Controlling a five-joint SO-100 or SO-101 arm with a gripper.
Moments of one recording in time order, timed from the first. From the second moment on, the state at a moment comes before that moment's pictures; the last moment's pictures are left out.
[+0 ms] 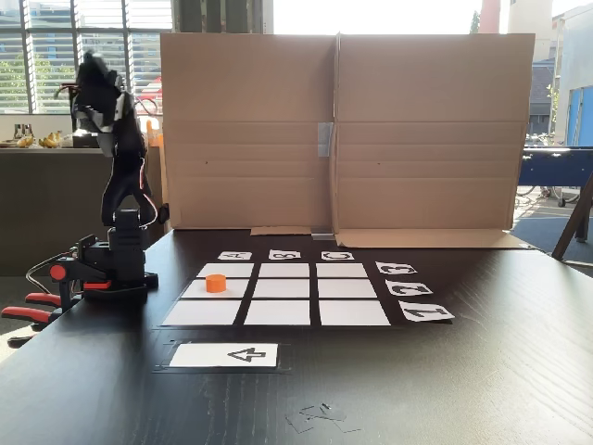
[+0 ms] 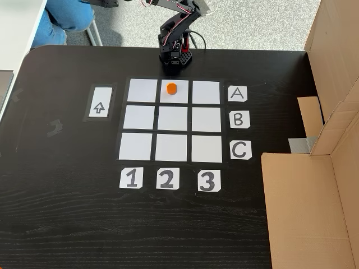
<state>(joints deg) 78.2 136.5 108.4 33.8 77.1</state>
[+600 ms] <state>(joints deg) 87.5 173.5 158.2 28.8 80.0</state>
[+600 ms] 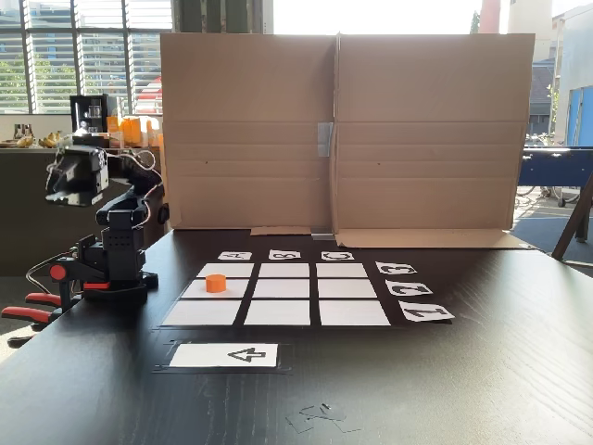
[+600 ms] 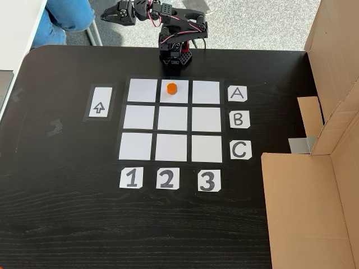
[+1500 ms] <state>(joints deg) 96.2 190.2 175.1 37.1 81.0</state>
